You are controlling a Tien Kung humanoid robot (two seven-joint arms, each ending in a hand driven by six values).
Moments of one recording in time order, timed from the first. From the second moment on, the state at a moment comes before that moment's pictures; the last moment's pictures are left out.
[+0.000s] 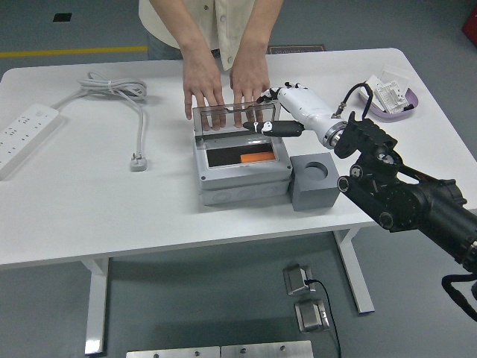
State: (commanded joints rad) left arm 0.06 0.12 -1.86 -0.18 1.70 -0.16 0.23; right arm 0.80 -0.22 0.67 0.87 -1.85 -0.18 0.09
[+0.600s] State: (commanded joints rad) left arm 0.07 0.12 -1.85 -0.18 1.69 -0.16 0.23; right arm 0.76 -0.28 0.64 1.02 -1.88 -0.17 0.04
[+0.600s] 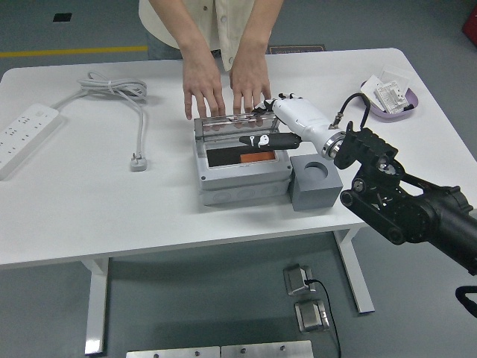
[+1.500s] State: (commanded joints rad) left arm 0.08 0.11 -1.85 -0.18 1.66 -0.15 0.23; right arm 0.74 -0.28 0.59 1.14 -1.90 -0.13 -0.02
